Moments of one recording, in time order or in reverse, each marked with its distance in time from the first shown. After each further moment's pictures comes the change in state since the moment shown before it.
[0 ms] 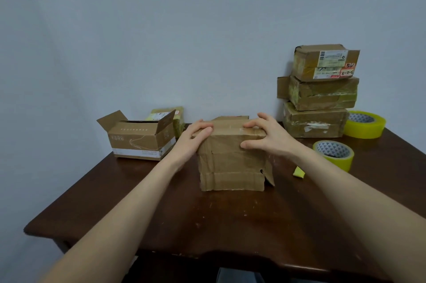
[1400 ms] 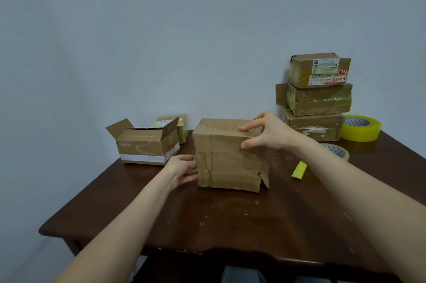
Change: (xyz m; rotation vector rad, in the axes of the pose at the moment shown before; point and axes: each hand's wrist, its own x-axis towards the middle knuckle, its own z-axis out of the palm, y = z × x) left_hand -0.029 -0.018 -0.009 -0.388 0.147 -0.680; right_hand -0.011 -0.035 -0.023 -0.101 -0.068 0.015
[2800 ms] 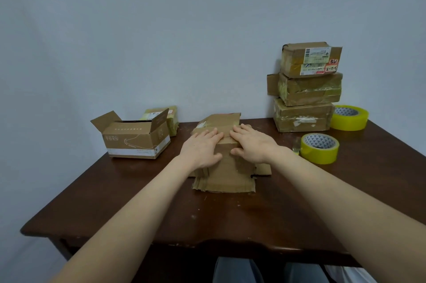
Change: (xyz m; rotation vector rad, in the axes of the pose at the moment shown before) left_hand 0.002 0.019 0.060 1.612 -0.041 0.754; right_hand 0.005 0.012 0.056 -0.604 -0.146 -0.027
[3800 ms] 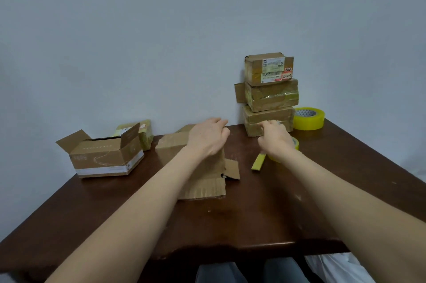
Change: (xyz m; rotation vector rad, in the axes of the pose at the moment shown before) left_hand 0.031 0.089 -0.055 -0.178 0.208 0.046; right_hand -0.059 0.087 -0.019 0.270 0.330 0.597
